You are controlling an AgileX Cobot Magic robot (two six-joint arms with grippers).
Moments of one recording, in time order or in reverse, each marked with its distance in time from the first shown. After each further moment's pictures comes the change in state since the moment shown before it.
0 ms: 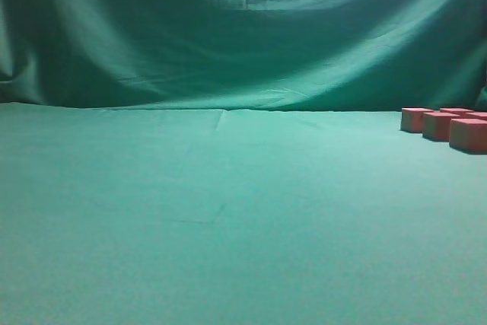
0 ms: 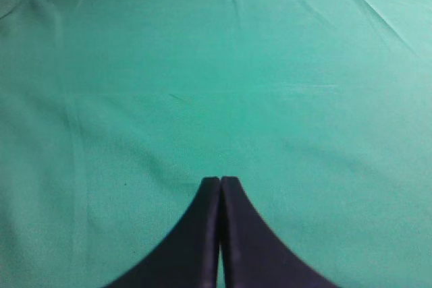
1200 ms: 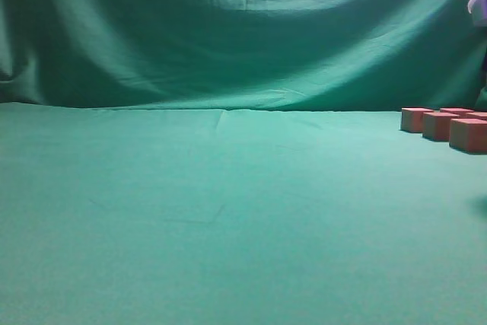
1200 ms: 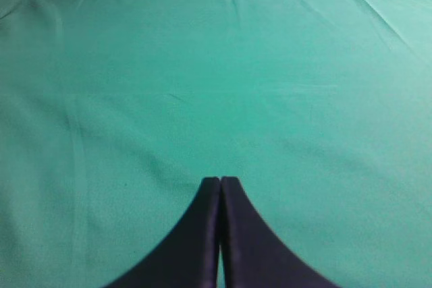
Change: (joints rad) left arm 0.000 0.000 0.000 0.000 0.000 0.000; right arm 0.000 0.215 -0.008 -0.002 -0.158 0.024
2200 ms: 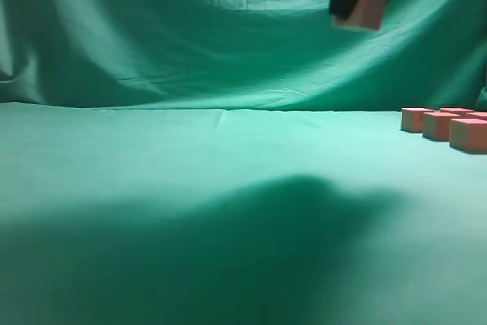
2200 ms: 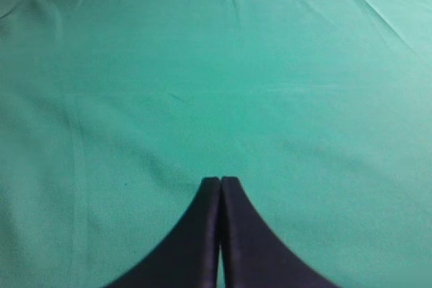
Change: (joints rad) left arm 0.000 0.000 0.000 0.000 0.000 0.000; right arm 0.193 0.177 -0.752 0.194 0.485 -0.391
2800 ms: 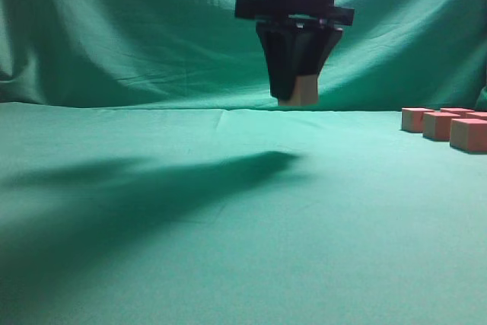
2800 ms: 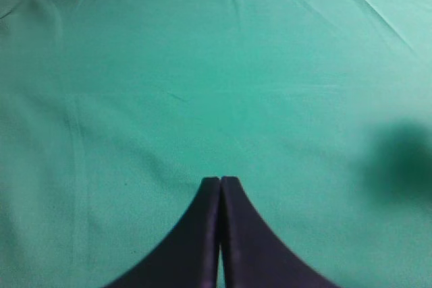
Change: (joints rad) left arm 0.000 0.000 0.000 0.000 0.000 0.000; right arm 0.160 0.323 -0.258 -0.177 0.036 0.030
